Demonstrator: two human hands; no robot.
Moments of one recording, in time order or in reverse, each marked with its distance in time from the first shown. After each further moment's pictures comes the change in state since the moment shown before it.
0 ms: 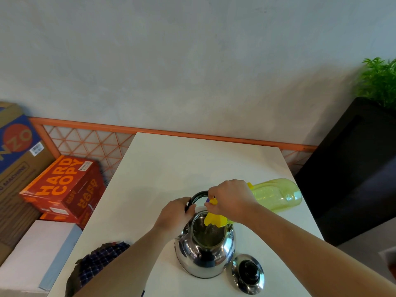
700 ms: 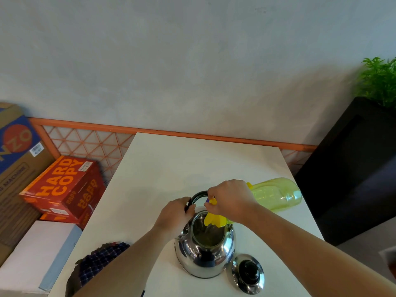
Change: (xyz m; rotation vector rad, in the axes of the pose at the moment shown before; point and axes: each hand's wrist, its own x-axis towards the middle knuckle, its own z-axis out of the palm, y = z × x) left_hand 0.002 -0.003 0.002 0.008 0.003 -0.004; right_hand -0.001 -0.002 -0.003 0.008 -0.010 0.000
